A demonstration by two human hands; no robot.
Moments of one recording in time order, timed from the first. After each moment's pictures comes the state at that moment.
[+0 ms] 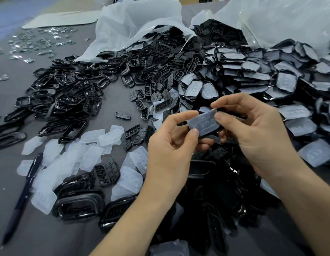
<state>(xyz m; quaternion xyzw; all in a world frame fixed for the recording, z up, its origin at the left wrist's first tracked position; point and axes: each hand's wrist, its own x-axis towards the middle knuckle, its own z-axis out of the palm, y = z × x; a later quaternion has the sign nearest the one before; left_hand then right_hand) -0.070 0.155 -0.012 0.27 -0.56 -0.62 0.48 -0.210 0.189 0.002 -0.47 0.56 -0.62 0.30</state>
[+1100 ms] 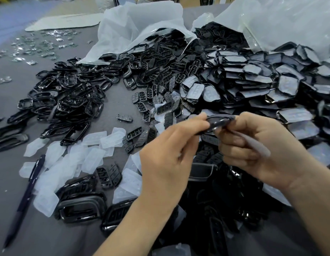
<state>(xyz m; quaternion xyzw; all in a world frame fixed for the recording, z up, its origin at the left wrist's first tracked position) -0.060 0.153 -0.014 0.26 -0.76 -0.20 0.56 -0.212 0.197 0.018 -0.28 0.45 -0.55 0.65</state>
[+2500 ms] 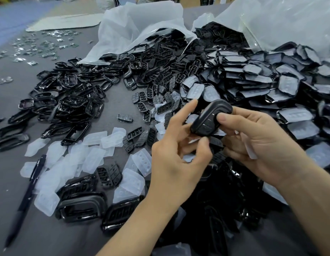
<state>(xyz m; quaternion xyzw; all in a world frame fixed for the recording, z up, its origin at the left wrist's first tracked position) -0.067 0.158 -0.018 0.26 -0.66 -0.48 0.51 -0.207 0.194 0.020 -0.33 0.48 -0.60 0.55</state>
